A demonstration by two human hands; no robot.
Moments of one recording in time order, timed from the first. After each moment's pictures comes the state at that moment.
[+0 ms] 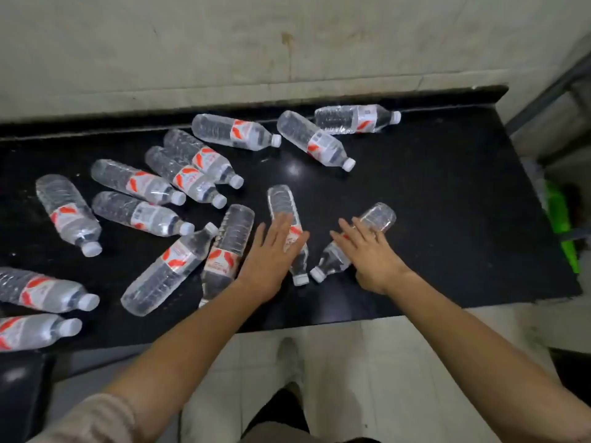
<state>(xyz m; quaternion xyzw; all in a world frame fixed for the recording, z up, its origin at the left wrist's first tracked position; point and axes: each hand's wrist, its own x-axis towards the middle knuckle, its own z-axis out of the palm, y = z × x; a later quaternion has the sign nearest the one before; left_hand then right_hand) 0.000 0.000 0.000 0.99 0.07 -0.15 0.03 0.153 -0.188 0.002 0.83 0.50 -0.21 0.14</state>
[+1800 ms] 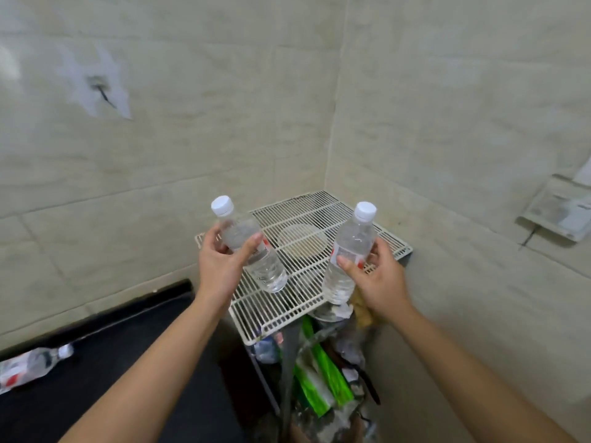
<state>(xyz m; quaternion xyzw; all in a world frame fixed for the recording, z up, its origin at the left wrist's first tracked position) 0.534 -0.494 0.267 0.65 0.09 0.22 0.72 0.564 -0.760 0.251 0.84 0.08 0.14 -0.53</state>
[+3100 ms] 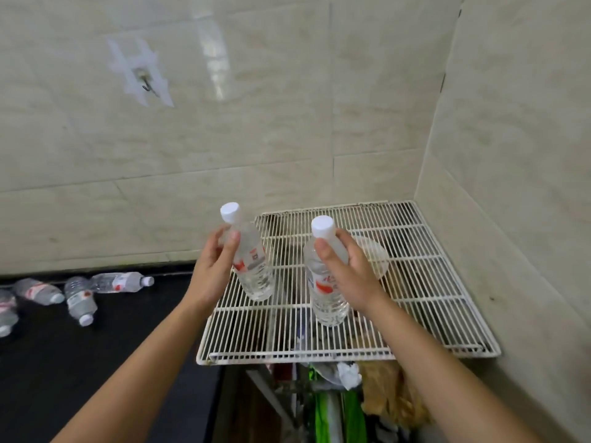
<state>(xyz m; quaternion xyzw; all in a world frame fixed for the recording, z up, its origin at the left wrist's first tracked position) 0.612 -0.553 0.257 0.71 0.30 0.29 0.57 0.769 -0.741 0.242 0.64 0.31 -0.28 -0.64</state>
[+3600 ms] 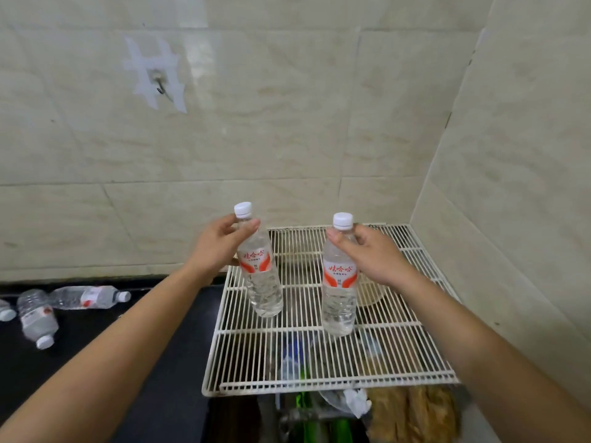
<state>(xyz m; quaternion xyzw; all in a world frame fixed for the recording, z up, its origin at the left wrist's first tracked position) 0.641 -0.474 0.294 0.74 0.26 0.22 0.58 0.798 -0.704 0.305 0.83 0.34 -0.17 -0.41</state>
